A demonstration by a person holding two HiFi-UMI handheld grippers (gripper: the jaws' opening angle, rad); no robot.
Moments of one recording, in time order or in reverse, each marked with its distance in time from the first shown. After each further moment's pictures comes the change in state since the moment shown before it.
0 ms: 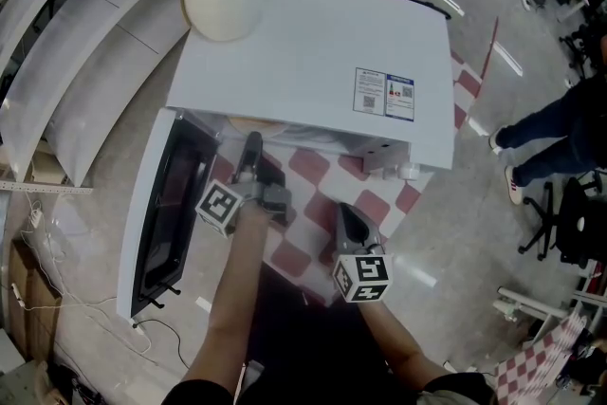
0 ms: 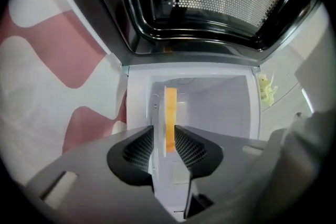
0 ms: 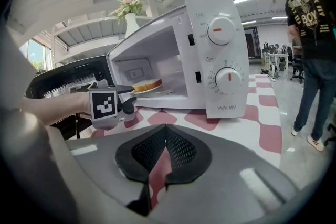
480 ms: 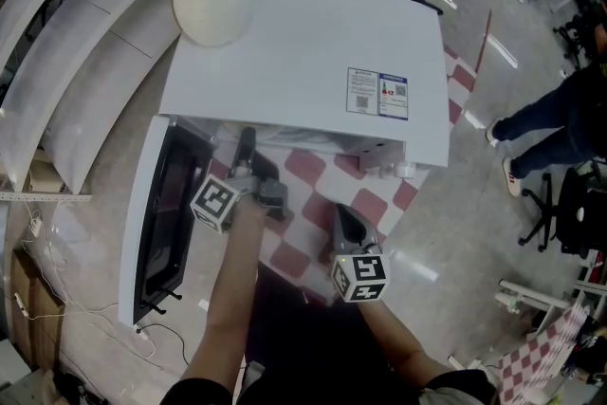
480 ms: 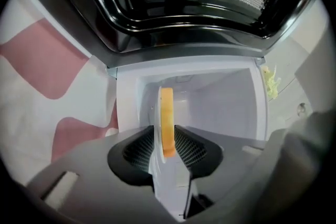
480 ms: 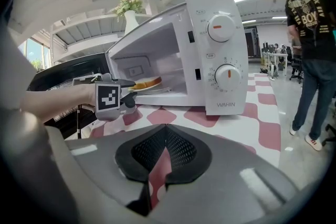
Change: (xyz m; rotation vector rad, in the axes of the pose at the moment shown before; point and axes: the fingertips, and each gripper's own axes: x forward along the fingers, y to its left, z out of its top) left arm 0.014 -0.004 0.005 0.083 0.018 0.032; right arm 0.001 -0.001 -0.006 0.000 0.022 -0.011
